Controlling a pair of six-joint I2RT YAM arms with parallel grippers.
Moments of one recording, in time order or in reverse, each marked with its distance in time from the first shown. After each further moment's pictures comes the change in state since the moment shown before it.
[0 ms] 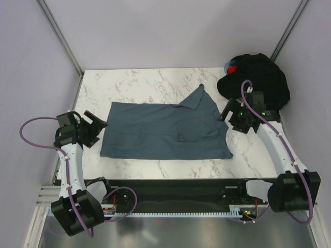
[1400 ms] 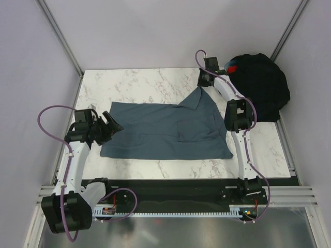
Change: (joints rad) left arm -0.266 0.021 -0.004 0.002 -0.041 0.089; right arm 0.152 1.461 1.446 0.177 0.127 -0.254
